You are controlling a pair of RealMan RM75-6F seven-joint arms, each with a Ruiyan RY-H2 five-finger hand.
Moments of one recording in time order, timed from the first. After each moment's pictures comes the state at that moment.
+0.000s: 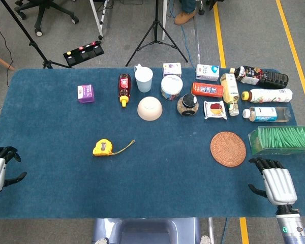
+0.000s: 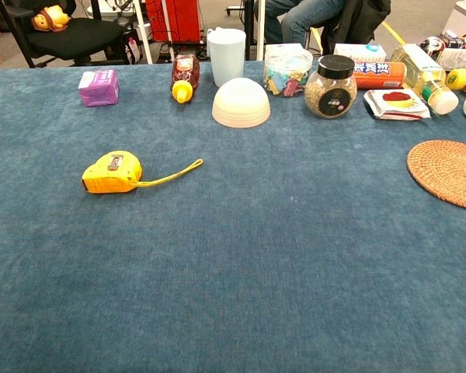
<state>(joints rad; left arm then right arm) -0.11 -1.15 -0.07 -1.63 1.41 1.46 0.14 0.10 -1.15 0.04 -1.72 -1.51 1.45 -0.23</state>
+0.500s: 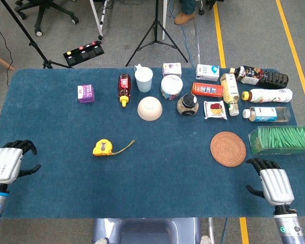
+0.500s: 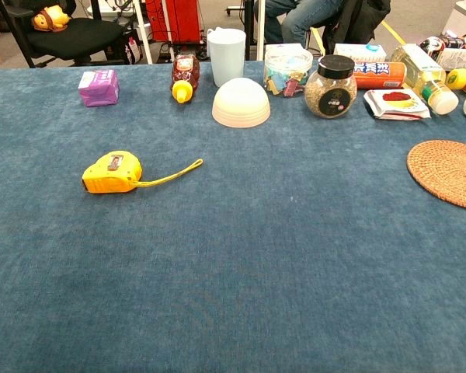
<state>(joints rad) -0.21 -1.13 -0.10 -1.66 1.45 1.34 0.14 0.11 -1.17 0.04 -1.71 -1.53 1.44 -0.22</state>
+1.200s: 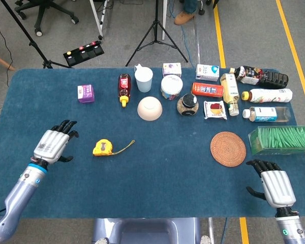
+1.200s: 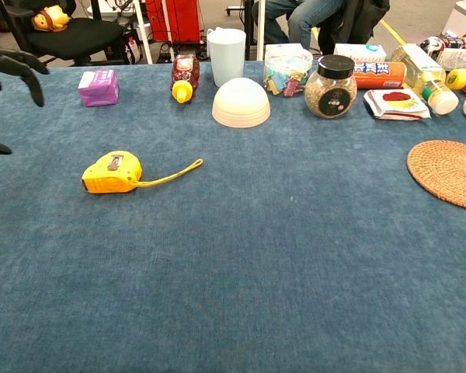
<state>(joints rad) -0.52 -1.16 -0.19 -1.80 1.15 0.98 0.50 0.10 -1.16 0.02 -1.68 -1.56 1.45 -0.16</state>
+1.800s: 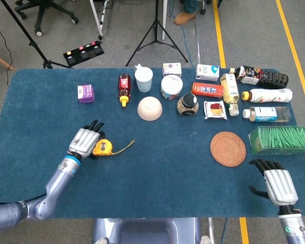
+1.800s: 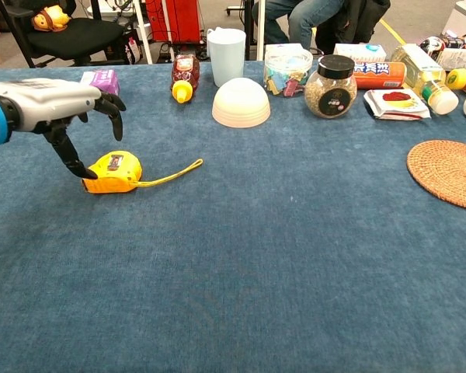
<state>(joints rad) -0.73 -1.43 -0.19 -1.65 0.83 0.92 0.71 0.11 -1.17 0.02 -1.62 -1.54 1.43 -0.10</state>
